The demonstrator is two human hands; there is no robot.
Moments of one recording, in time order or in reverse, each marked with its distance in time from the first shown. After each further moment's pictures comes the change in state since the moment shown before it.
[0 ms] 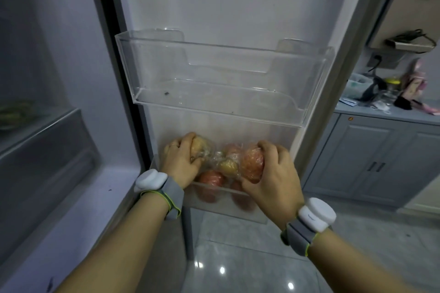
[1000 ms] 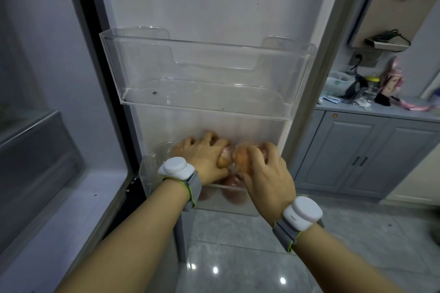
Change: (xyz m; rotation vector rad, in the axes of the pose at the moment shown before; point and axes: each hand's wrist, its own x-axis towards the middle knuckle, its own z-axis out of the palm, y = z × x) left_hand 0.012 0.050 0.018 0.388 -0.181 0.422; right_hand -0.002 0.010 0.004 -0.241 -0.049 -0.019
